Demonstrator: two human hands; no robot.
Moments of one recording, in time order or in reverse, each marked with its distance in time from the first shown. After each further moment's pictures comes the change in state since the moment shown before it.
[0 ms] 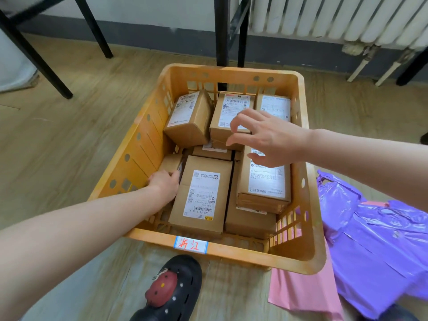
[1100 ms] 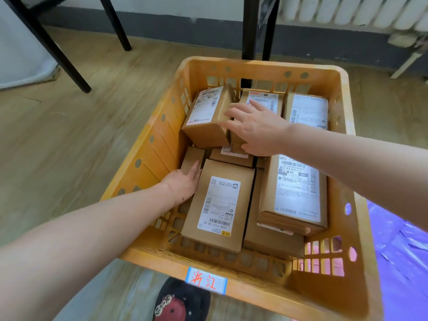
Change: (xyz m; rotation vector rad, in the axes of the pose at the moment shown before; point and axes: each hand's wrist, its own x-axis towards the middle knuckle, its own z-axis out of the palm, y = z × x) left_hand 0.038 -0.012 0.022 -0.331 0.124 0.058; right_hand 0.090 0.021 0.056 -0.087 -0.229 0.172
